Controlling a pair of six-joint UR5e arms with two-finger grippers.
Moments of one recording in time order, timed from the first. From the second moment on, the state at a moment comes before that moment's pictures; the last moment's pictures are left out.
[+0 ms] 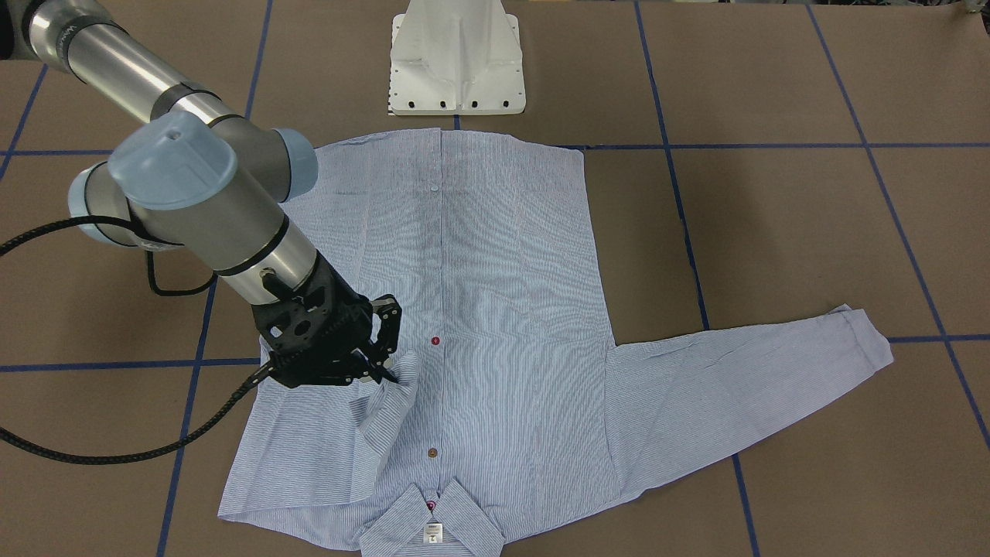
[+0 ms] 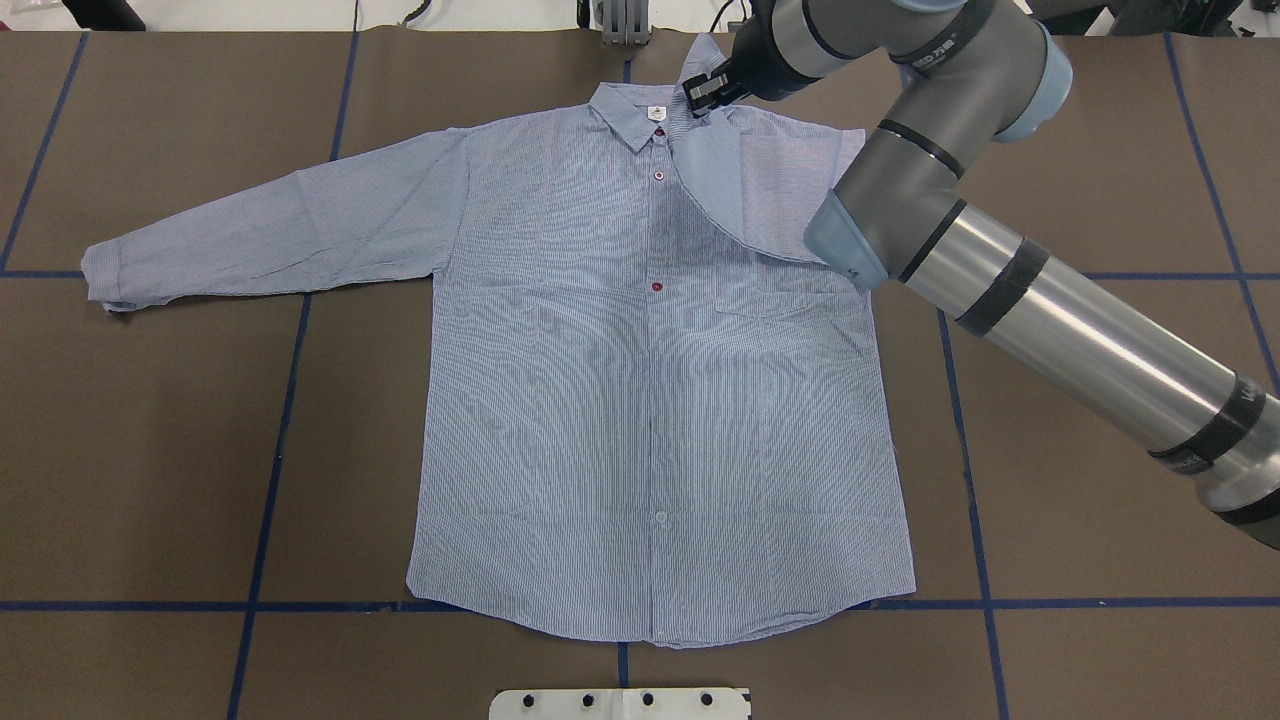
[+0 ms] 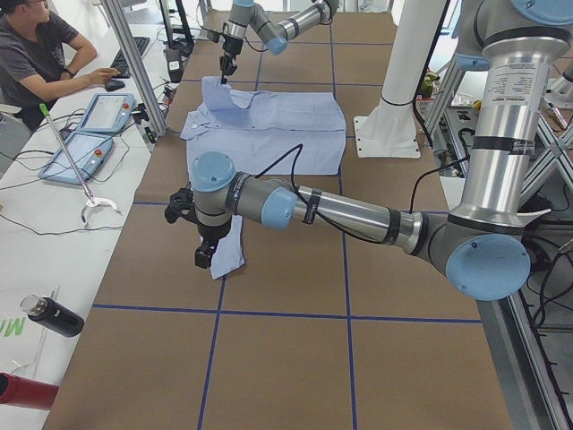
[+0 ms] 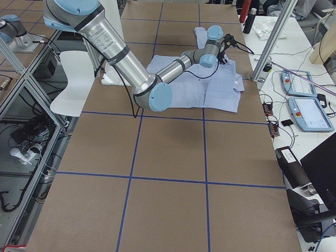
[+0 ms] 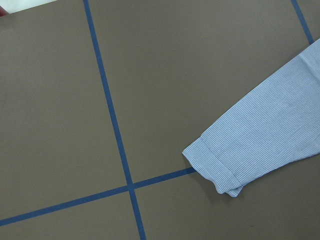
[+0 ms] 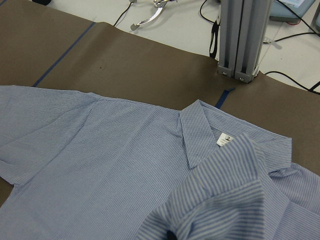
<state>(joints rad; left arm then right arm) -1.52 -1.68 -1.69 -1.67 -2.35 0.01 0.86 -0.74 1.29 -0.94 2.03 0.67</state>
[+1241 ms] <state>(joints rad) -1.52 -1.68 -1.69 -1.67 -2.35 -0.01 0.59 -0.45 0.98 -1.02 1.59 0.74</state>
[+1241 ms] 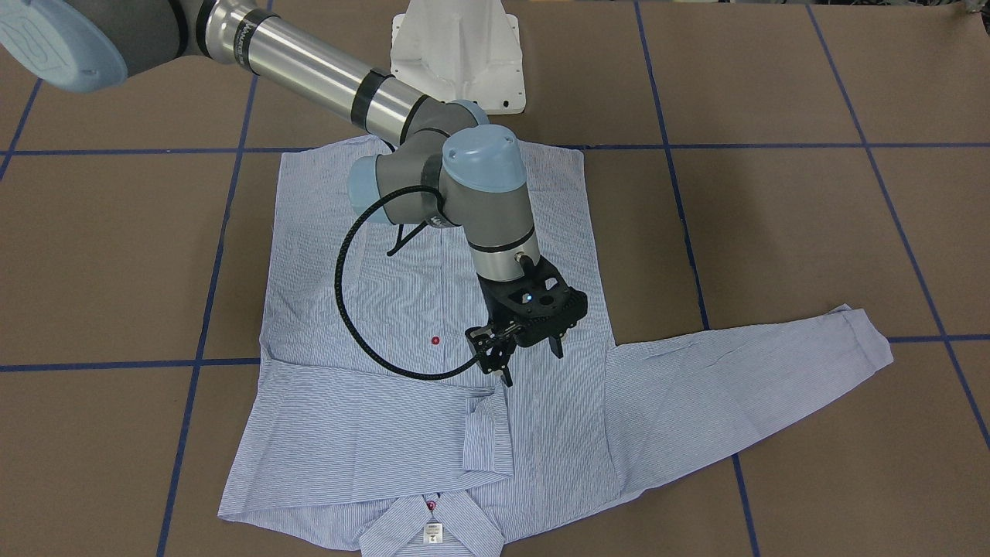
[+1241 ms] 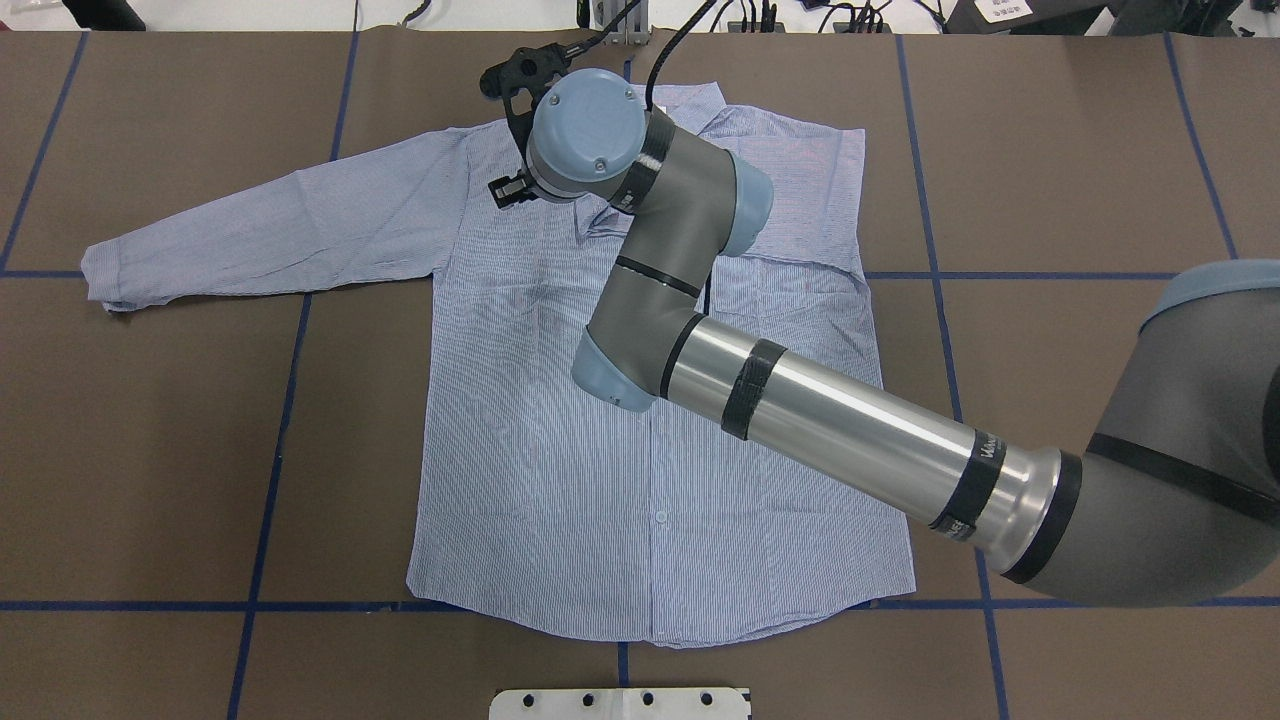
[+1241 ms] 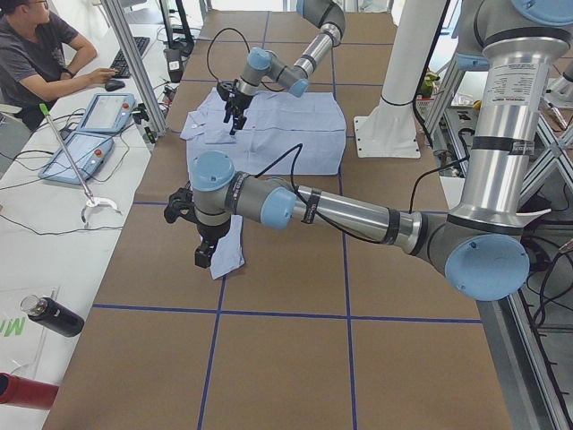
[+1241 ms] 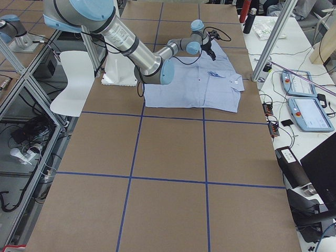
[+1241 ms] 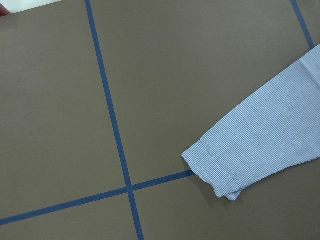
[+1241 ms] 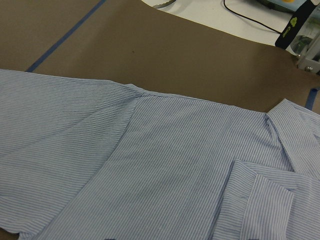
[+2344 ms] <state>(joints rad) -1.52 -1.70 -1.68 -1.67 -2.34 -0.06 0.62 -0.53 0.84 -0.89 1.53 1.16</state>
